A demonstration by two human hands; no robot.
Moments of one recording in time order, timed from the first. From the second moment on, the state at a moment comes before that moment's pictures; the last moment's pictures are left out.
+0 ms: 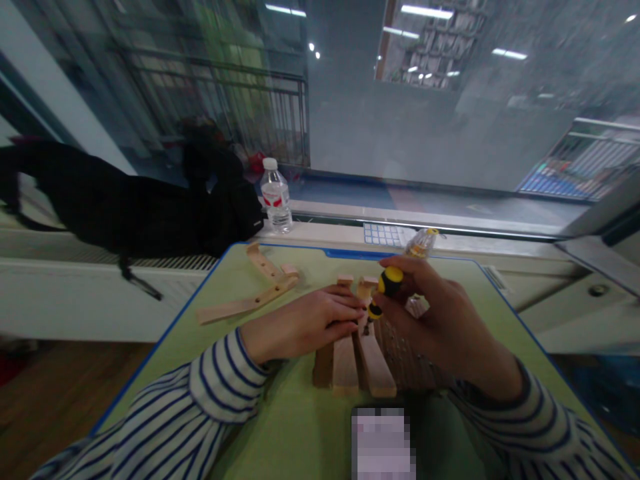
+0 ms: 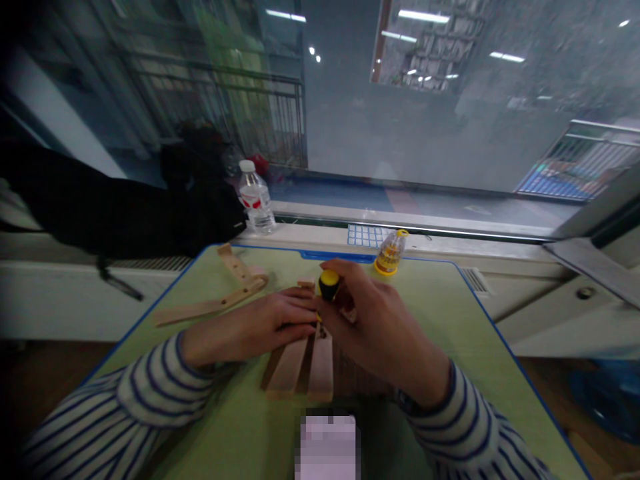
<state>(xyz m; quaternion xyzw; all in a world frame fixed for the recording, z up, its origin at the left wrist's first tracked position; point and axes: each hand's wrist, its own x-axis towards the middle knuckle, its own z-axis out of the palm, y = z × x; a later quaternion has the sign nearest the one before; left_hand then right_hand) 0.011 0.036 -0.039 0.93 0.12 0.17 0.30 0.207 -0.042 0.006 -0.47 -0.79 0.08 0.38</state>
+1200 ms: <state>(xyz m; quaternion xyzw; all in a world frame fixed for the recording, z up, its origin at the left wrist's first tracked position) 0.013 0.036 -0.039 0.93 0.11 0.18 0.30 0.209 -0.040 0.005 -0.48 -0.79 0.09 0.36</state>
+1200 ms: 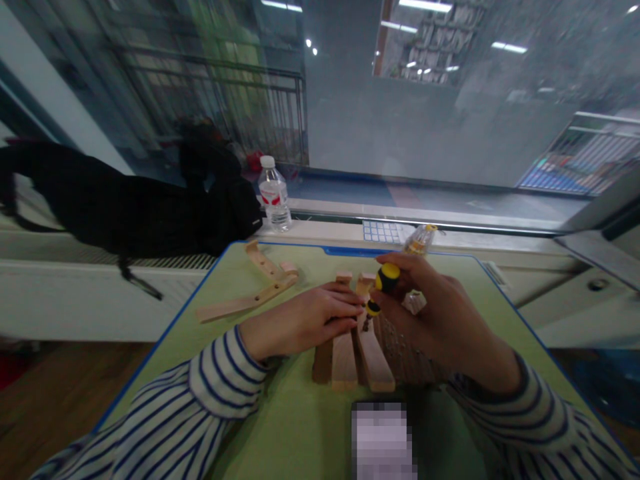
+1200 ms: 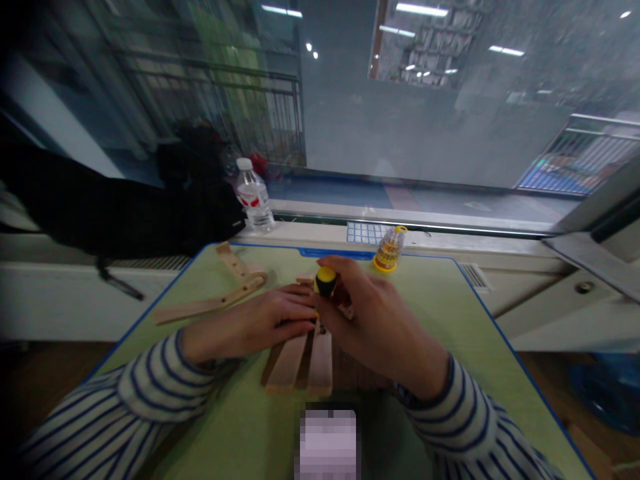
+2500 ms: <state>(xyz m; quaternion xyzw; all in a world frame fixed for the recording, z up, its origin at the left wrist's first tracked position) 0.013 0.036 -0.039 0.94 0.11 0.17 0.29 0.208 -0.041 0.007 -0.47 -0.80 0.06 0.36</state>
